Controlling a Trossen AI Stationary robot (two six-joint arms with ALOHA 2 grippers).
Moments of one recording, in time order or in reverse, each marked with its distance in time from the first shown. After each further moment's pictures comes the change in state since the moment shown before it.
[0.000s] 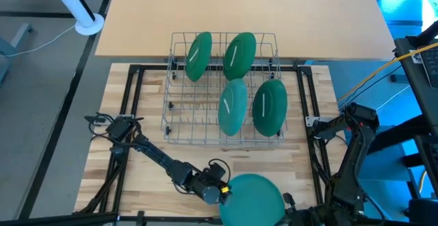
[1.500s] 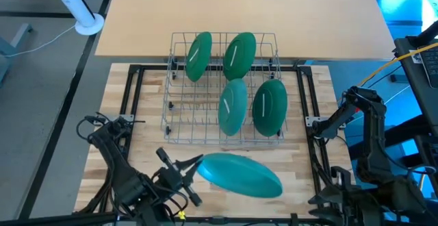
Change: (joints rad) left arm -0.248 -0.069 0.831 -1.089 -1.137 0.403; right arm 0.192 -0.255 0.001 0.505 0.562 -1.346
